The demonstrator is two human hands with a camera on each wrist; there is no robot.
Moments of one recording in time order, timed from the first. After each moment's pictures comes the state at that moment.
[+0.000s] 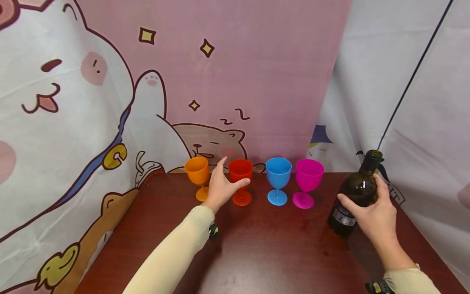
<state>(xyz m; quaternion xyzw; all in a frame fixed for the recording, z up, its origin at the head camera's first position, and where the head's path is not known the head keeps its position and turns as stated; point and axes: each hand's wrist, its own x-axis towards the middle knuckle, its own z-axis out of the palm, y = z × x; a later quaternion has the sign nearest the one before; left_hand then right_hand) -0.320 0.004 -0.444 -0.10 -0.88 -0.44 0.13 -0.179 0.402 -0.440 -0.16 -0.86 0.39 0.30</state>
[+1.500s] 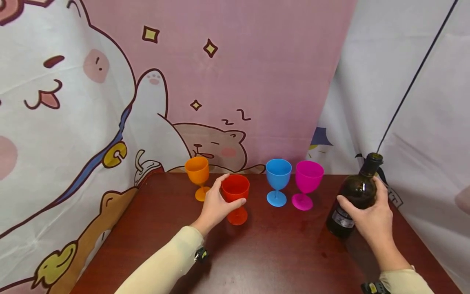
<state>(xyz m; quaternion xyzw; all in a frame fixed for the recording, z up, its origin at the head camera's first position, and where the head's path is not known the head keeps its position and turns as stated) -0.268 -0.017 -0.457 -0.15 -0.85 -0.50 0.09 -0.180 0.399 -0.446 -0.17 -0.85 0.42 0.29</state>
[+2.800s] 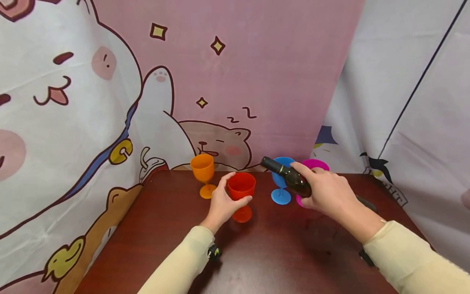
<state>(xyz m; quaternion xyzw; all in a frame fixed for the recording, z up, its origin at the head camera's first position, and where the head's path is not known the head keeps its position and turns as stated) -0.270 -0.013 -0.468 -0.14 -0.82 -0.55 0.11 -0.194 0.282 -0.336 0.14 -0.97 0.07 0.15</state>
